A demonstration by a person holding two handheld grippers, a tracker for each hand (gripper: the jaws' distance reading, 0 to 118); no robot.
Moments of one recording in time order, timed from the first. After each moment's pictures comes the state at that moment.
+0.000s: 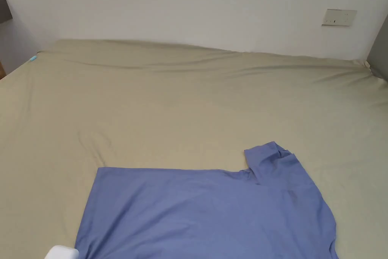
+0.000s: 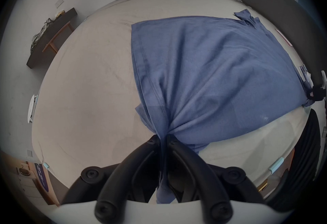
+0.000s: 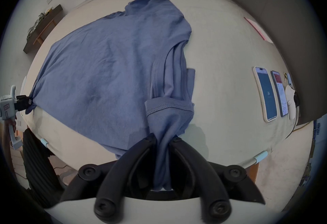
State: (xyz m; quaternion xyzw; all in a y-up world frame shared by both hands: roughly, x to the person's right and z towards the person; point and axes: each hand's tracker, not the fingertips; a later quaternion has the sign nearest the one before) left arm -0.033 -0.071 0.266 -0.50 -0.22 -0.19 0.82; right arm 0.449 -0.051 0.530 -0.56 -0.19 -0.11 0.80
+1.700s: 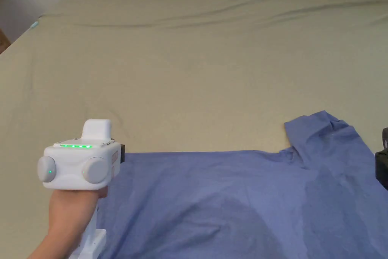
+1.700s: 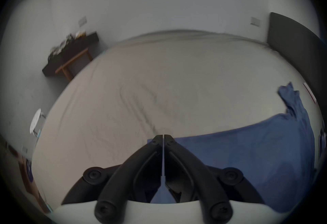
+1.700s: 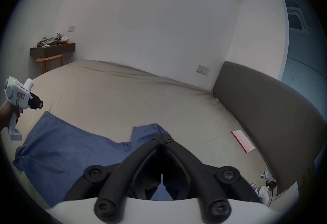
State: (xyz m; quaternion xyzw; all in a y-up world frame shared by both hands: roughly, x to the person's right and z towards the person) left arm 0.076 -0.050 0.032 -0.39 -0.13 -0.12 0.90; right arm 0.439 0.065 0.345 -0.24 -0.25 0.09 0.93
